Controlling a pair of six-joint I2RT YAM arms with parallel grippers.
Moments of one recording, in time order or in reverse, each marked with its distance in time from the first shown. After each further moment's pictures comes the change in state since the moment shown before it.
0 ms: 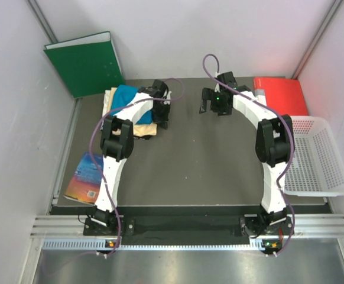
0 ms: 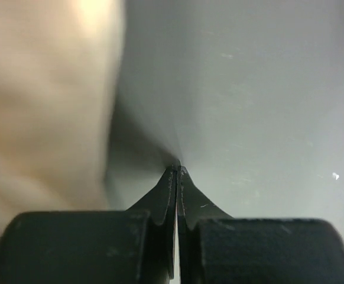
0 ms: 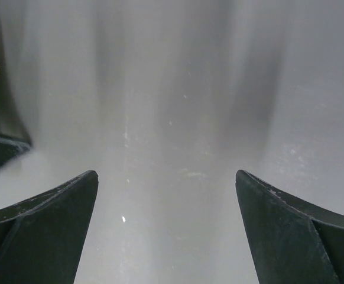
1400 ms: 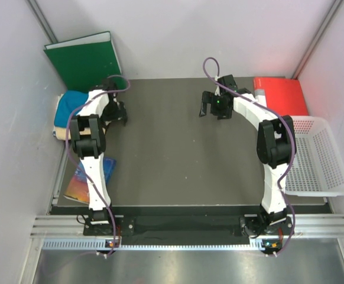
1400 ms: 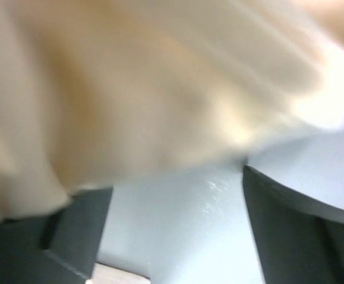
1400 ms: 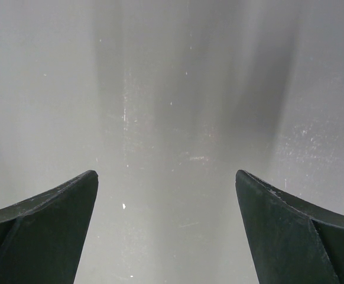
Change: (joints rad) left arm 0.431 -0.070 -0.082 -0.082 -0.322 -0.042; right arm -0.003 -0.037 -0.079 0.014 -0.026 0.016
